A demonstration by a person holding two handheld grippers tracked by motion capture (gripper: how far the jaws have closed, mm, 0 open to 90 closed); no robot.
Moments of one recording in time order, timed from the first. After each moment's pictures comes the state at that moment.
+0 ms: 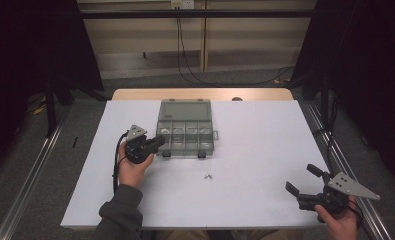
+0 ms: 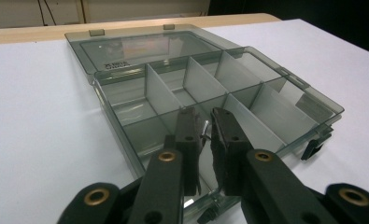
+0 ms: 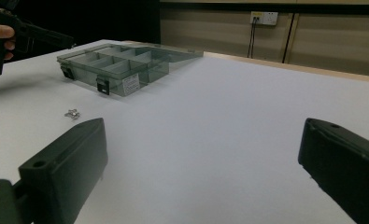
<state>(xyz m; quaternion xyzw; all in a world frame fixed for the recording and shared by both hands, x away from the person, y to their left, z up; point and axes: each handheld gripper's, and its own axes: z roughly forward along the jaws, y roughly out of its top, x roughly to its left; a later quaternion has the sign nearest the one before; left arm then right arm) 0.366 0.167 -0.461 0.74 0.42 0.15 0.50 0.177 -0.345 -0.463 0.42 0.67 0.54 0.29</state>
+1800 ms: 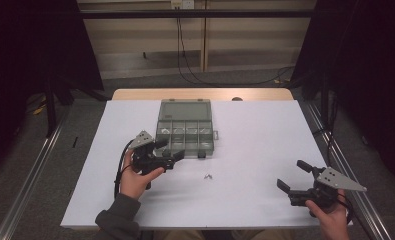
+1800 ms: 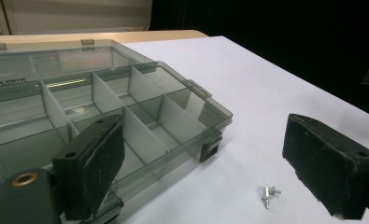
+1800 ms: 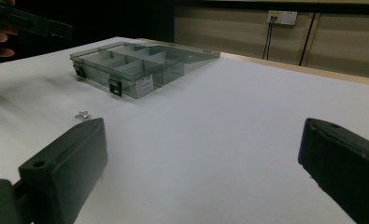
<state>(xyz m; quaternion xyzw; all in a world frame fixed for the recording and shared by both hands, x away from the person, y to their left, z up) 0.331 0.143 -0.445 0.74 0.35 0.08 0.56 0.193 -0.329 -0.463 0.40 0.69 0.54 0.27</state>
